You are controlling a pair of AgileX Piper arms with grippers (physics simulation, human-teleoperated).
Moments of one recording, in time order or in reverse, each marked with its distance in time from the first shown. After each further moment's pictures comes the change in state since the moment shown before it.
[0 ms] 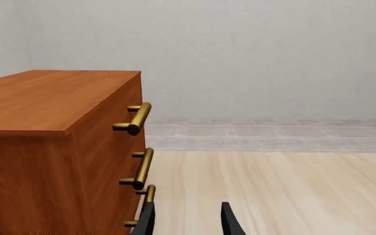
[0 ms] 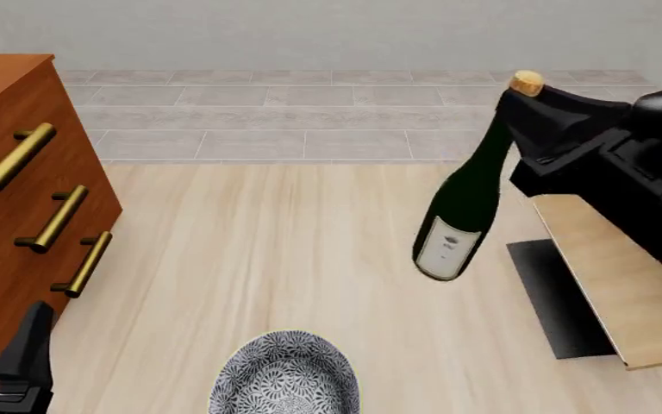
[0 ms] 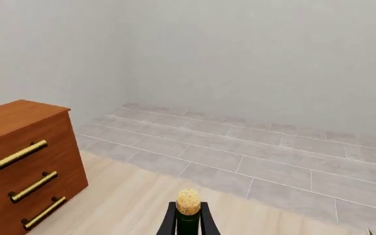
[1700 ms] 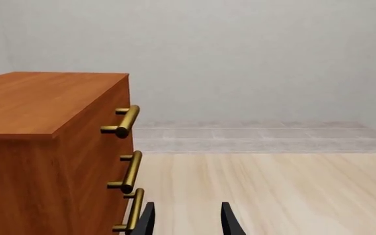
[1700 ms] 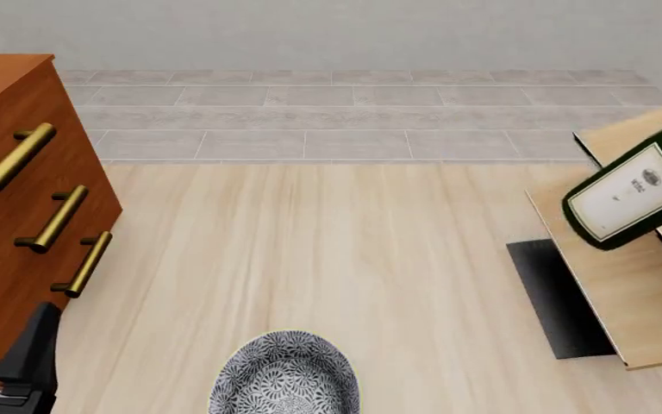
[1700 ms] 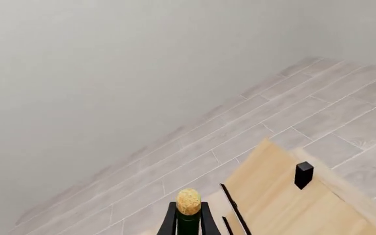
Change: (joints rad) left arm -0.052 0.000 0.001 -0.014 -0.015; right arm -0.689 -0.199 -0.346 0.600 0.427
